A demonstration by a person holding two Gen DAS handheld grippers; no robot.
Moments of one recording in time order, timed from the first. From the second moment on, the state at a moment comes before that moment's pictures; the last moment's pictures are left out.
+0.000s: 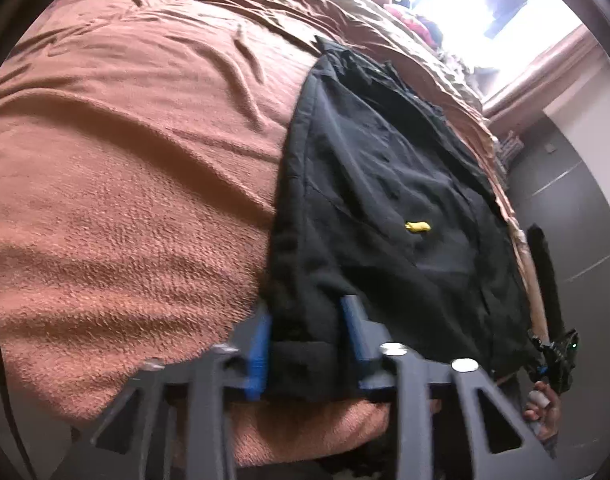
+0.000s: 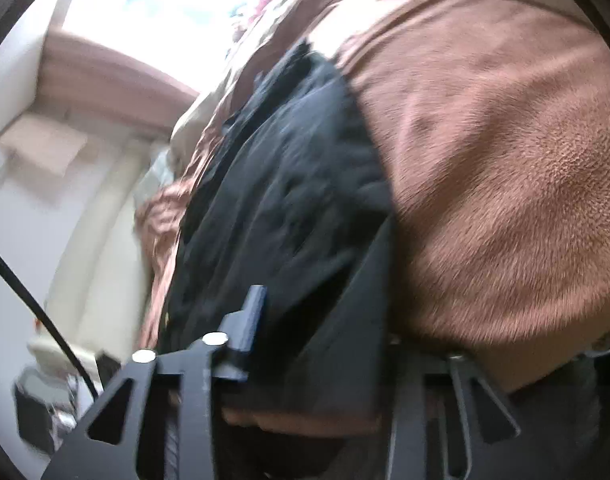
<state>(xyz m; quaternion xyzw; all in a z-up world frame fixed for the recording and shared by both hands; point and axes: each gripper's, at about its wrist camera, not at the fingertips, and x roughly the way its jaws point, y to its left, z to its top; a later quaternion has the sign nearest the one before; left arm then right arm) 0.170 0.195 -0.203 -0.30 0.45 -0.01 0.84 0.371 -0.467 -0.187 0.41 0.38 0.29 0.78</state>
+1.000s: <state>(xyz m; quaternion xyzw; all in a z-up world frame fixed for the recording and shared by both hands) 0.044 0.232 -0.010 -0.35 0.24 -0.04 0.91 0.247 -0.490 -0.044 0.35 0.22 0.36 0.83</state>
